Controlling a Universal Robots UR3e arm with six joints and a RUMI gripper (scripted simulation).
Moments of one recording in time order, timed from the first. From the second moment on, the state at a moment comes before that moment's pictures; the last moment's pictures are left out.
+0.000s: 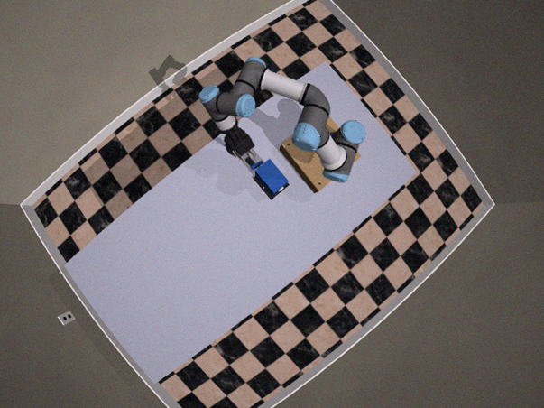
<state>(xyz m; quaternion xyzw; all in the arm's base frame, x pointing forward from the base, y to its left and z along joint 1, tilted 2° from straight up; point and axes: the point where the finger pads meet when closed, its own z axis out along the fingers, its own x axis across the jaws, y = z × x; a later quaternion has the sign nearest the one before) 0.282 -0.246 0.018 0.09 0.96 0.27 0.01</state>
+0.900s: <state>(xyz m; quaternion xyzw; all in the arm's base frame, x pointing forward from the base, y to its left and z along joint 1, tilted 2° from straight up) 0.293 -0.248 0.003 0.09 0.96 0.27 0.01</state>
